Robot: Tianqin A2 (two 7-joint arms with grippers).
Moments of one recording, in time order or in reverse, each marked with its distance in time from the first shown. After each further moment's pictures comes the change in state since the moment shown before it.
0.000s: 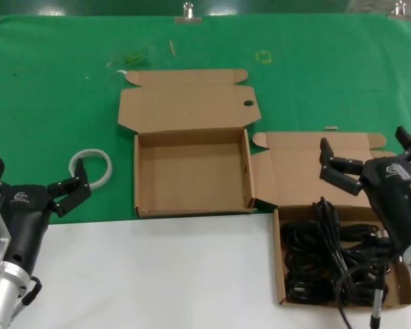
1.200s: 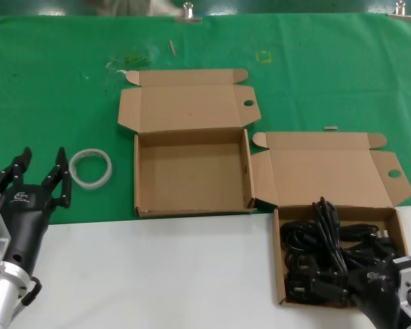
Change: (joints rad) left arm 0.000 0.000 0.000 0.000 0.000 0.000 0.000; right arm -0.092 0.282 -0.377 -0.031 0.389 0.217 -0.116
